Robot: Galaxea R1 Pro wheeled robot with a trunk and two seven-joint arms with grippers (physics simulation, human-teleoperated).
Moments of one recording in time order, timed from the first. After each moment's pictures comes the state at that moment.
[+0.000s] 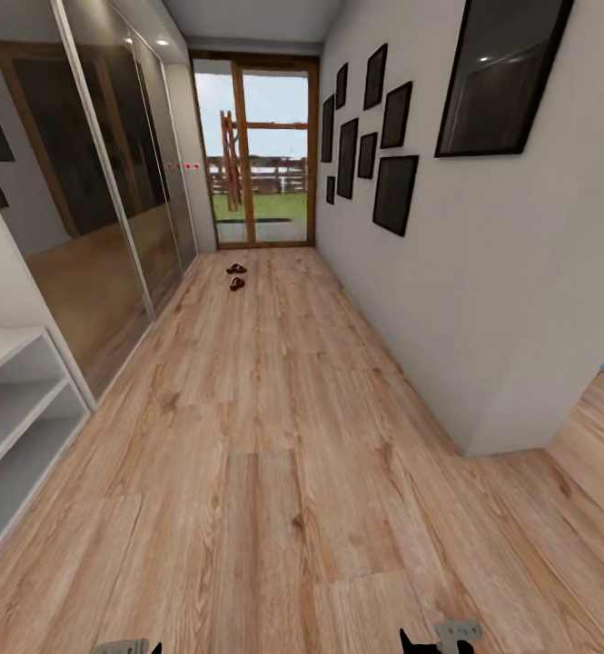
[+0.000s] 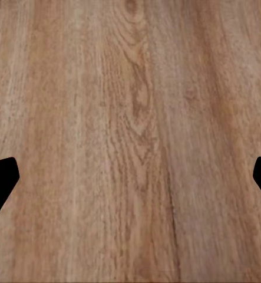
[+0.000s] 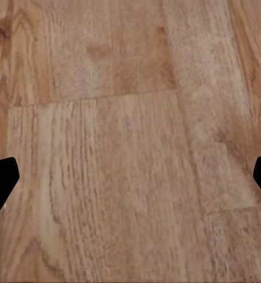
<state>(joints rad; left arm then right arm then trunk) -0.20 0.07 0.57 -0.41 -0.28 -0.33 -0.37 -0.40 -0.04 0.13 -0.03 -0.15 -0.49 0.07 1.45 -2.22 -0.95</state>
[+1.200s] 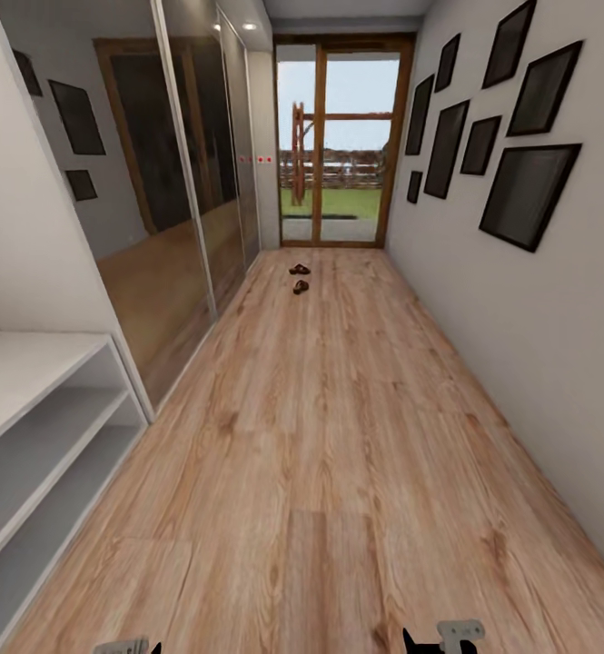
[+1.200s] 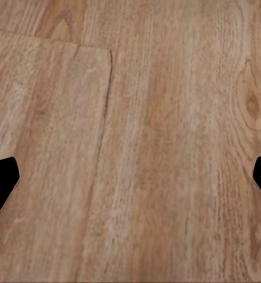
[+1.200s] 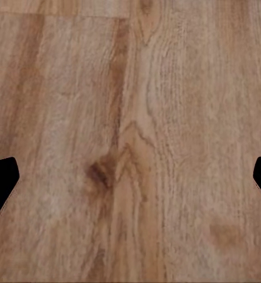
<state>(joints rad) -0.20 0.07 0.57 -0.41 -0.28 -0.33 -0.36 -0.40 -0.05 0.13 -0.03 -0.15 -0.49 0.07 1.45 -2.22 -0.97</state>
